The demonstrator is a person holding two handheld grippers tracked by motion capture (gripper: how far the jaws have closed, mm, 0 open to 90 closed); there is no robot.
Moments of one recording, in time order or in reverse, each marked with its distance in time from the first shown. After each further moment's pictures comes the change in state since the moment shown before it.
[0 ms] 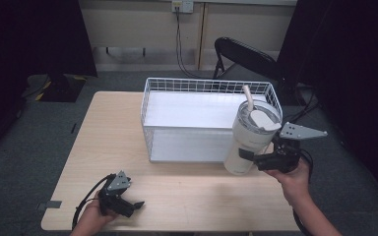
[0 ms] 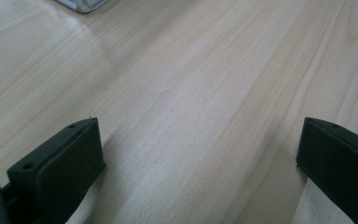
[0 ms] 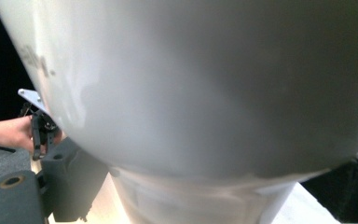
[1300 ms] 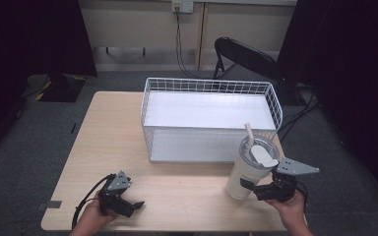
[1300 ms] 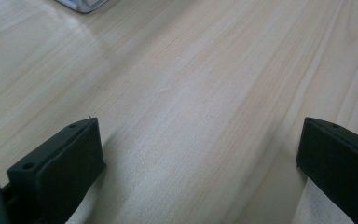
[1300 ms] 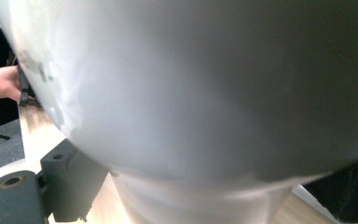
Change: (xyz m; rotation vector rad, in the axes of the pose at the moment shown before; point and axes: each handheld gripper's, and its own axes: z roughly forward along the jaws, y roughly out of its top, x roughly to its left) left arm 0.000 0.000 0.000 0.000 0.000 0.000; right arm 0.006 -0.101 -0.007 0.016 -0.014 0.014
